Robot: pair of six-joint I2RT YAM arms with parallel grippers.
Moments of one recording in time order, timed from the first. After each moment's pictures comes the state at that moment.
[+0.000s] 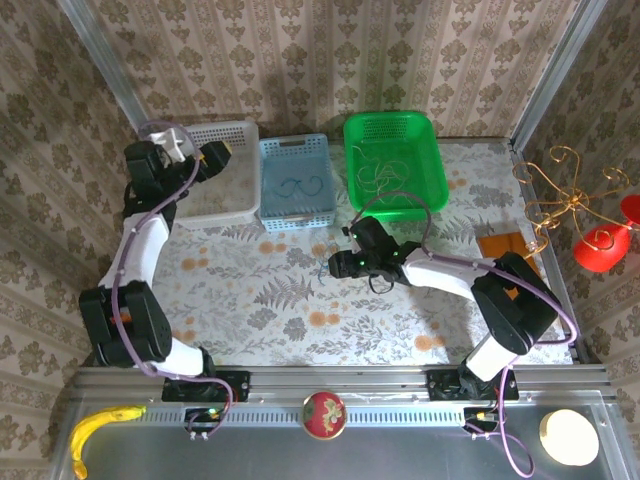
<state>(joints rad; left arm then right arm) 0.07 1.44 1.15 0.02 0.68 -0.50 0.67 1.63 0.89 -0.14 -0.13 0.49</state>
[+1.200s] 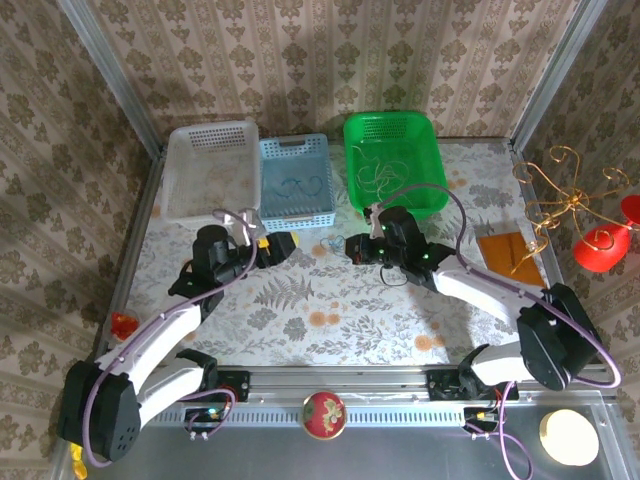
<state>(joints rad) -0.43 0.98 0.49 0.17 0.50 -0.73 0.59 1.35 0.80 -0.02 -0.25 0.66</state>
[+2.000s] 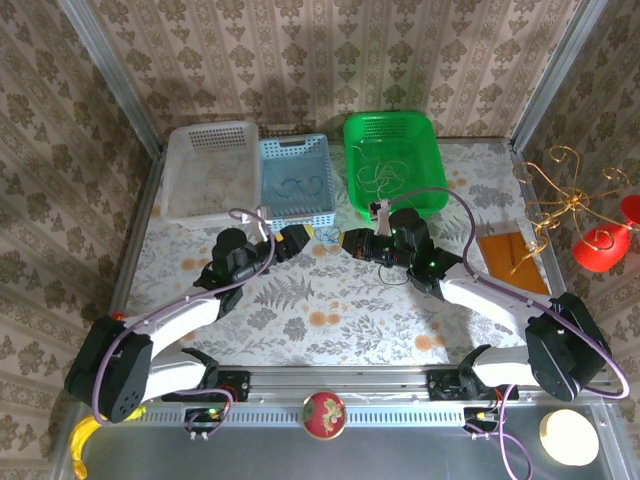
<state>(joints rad) -0.55 1.20 0.45 0.61 0.42 -0.97 0.59 1.30 0.73 0.19 -0.34 0.87</state>
